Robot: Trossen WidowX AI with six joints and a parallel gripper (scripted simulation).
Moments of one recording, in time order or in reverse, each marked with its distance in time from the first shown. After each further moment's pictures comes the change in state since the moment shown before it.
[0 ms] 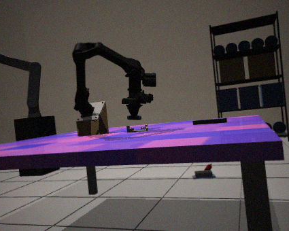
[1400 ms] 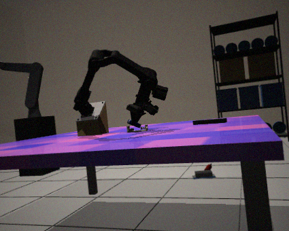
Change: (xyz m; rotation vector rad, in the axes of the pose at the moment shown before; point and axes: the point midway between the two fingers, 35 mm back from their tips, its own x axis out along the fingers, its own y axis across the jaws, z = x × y) arm 0.031 -0.001 0.008 0.014 0.314 -0.002
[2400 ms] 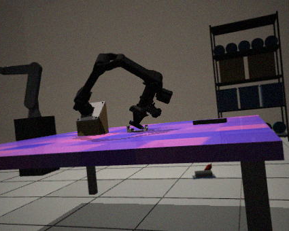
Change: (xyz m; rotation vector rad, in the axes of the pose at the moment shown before) arm 0.002 -0.001 0.012 0.002 0.082 -0.002
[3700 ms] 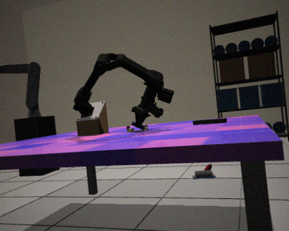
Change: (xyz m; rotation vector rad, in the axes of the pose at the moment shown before) arm -0.001 0.003 0.011 -0.009 -0.038 0.005
